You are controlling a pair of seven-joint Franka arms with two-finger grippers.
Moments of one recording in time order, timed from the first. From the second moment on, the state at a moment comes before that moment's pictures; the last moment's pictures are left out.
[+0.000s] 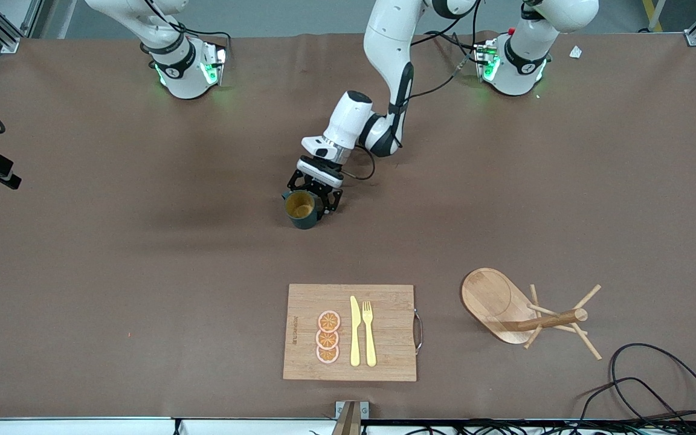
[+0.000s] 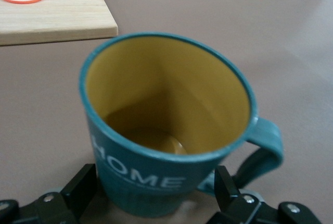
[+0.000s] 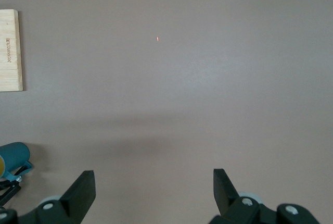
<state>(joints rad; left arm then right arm) -1.48 1.12 0.39 -1.63 -0.76 3.52 -0.23 -0.04 0.01 -0.11 -1.59 0.04 1.69 -0.11</state>
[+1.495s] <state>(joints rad) -1.53 0.60 0.52 -1.94 -0.77 3.08 -0.24 0.16 0.03 -0.09 -1.81 0.09 1.80 0.11</state>
